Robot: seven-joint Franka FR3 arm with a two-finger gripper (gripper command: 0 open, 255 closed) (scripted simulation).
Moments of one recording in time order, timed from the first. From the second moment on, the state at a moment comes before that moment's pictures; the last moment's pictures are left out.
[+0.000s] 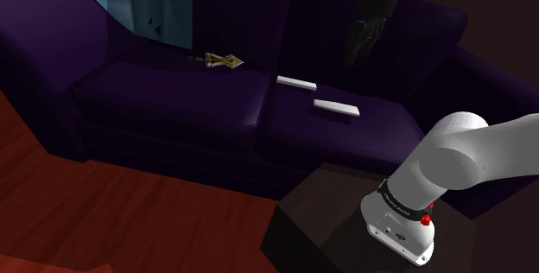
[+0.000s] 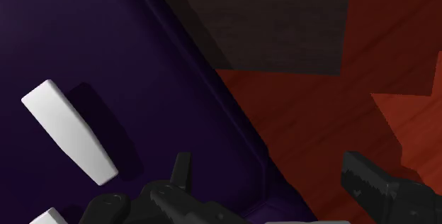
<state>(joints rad) -0.01 -0.78 0.06 -2.38 0.01 1.54 -0.01</state>
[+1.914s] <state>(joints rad) 0.02 -0.22 -0.58 -2.57 -0.20 2.36 -0.97</state>
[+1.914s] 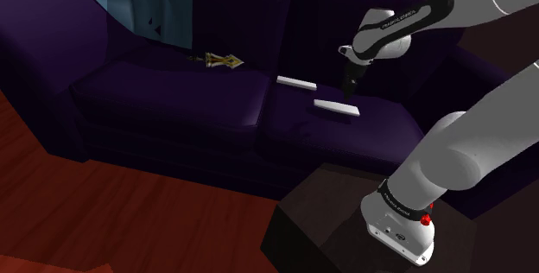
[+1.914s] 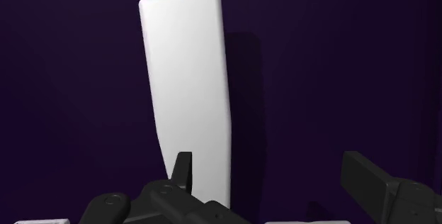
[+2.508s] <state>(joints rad) 0.05 0.07 -0.65 -2.48 0.05 2.52 -1.30</state>
